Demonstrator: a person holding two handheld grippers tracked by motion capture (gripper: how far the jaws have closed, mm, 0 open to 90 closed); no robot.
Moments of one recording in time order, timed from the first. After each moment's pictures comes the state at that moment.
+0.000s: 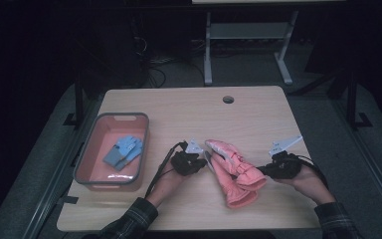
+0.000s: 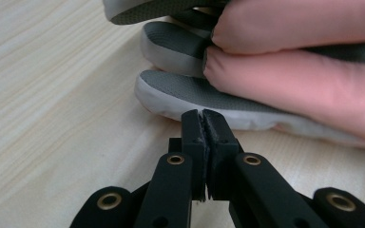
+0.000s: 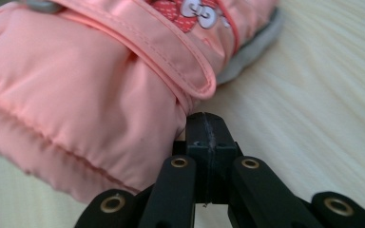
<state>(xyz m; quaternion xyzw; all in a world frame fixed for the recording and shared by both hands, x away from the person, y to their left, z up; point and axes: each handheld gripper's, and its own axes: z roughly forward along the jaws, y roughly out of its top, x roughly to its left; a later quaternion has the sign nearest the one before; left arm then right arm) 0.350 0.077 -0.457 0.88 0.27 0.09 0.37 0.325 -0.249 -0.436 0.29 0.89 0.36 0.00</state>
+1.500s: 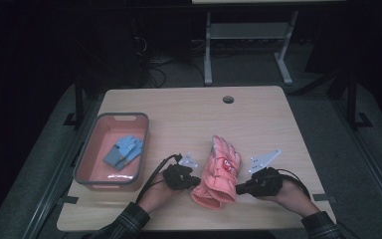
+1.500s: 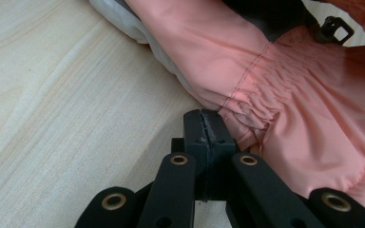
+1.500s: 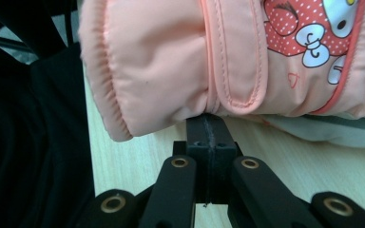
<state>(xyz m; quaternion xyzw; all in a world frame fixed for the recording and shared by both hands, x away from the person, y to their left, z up) 0.312 0.097 -0.460 0.91 0.24 0.02 0.34 0.285 -0.189 -0.431 0.20 0.90 0.38 -0.04</state>
